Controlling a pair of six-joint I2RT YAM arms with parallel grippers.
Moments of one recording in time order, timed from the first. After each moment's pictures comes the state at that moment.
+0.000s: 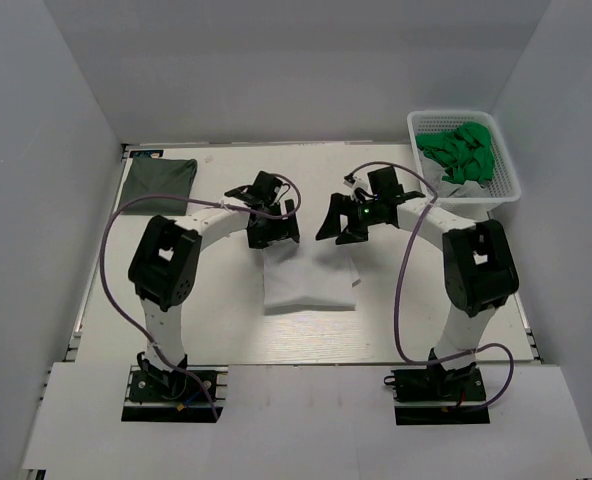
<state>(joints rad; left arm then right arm) -0.52 1.93 1.37 -0.51 0.08 -0.63 0.35 1.80 1.21 -0.35 -0.72 0.34</state>
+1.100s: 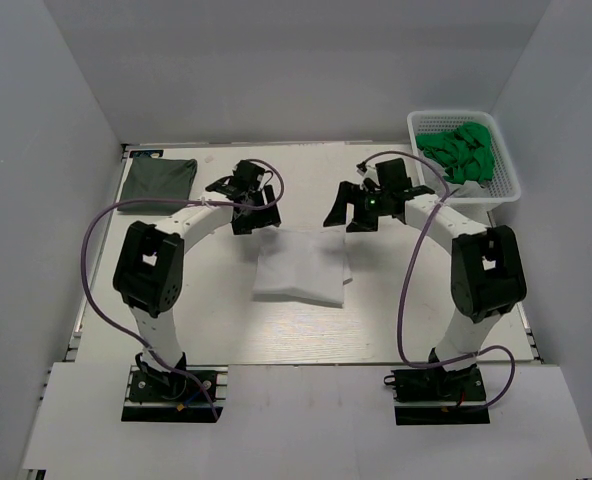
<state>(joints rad) -0.44 1.86 1.38 -0.51 -0.06 -0.59 0.33 1.76 1.24 -0.34 -0.58 0.40</state>
